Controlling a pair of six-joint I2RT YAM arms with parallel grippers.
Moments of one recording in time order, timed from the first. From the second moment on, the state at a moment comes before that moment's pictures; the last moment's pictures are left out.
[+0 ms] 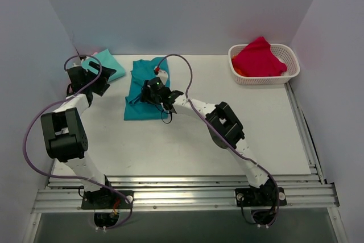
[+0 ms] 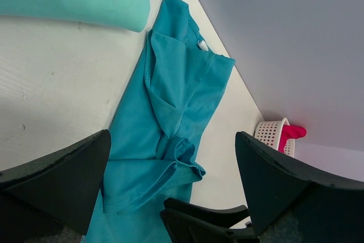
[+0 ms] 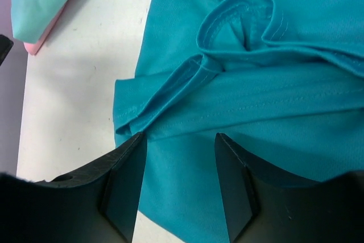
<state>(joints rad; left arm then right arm) 0.22 1.82 1.18 0.19 0.37 -0.96 0.82 2.41 1.91 -0.06 0.15 0.80</state>
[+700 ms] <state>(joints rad) 0.22 1.82 1.17 0.23 0.38 -0.97 0.80 2.45 1.92 -0.08 0.12 0.81</state>
